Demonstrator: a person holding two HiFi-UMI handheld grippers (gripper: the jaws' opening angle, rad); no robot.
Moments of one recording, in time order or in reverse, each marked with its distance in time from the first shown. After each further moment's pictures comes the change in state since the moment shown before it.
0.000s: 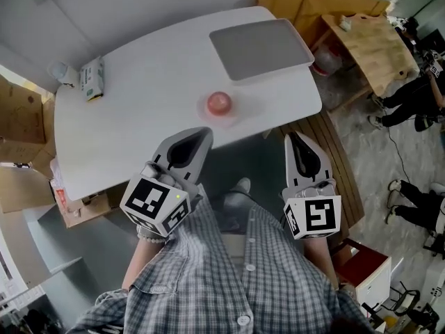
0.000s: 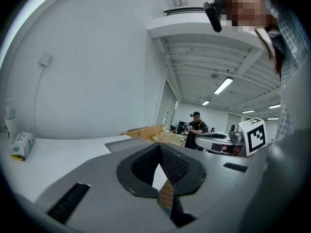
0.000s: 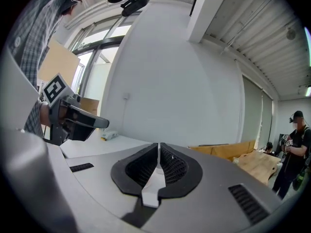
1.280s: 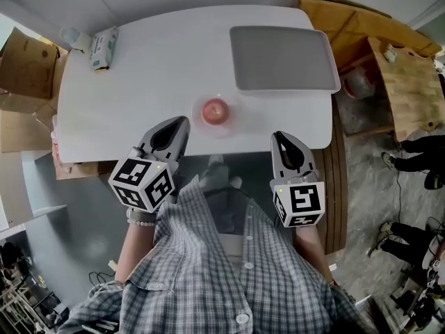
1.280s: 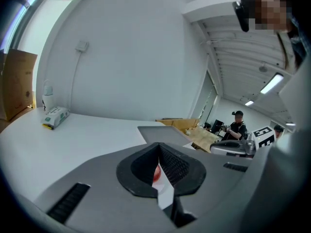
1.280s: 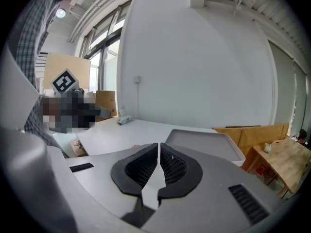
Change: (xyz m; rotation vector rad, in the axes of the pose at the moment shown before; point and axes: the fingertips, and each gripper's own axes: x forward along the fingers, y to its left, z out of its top) left arm 0.052 0.085 -0.048 -0.233 0.114 0.426; right arm 0.111 -0.040 -0.087 0.043 0.191 0.349
